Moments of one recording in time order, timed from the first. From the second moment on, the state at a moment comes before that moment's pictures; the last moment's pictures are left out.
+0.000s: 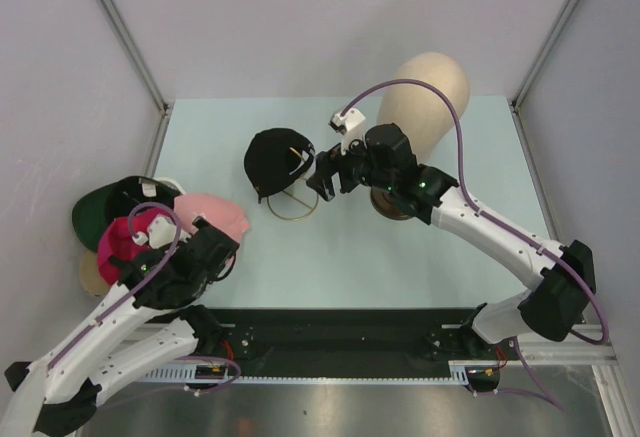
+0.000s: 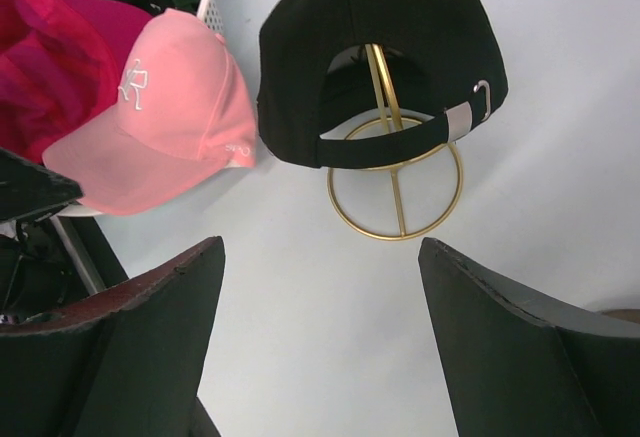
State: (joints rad) left arm -0.78 0.65 0.86 -1.35 -0.63 -1.58; right arm 0.79 1.43 1.31 -0.21 -0.16 0.15
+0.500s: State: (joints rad) left arm -0.68 0.53 0.69 -1.34 -0.70 -1.83; right arm 0.77 1.36 1.27 -0.20 -0.16 0.18
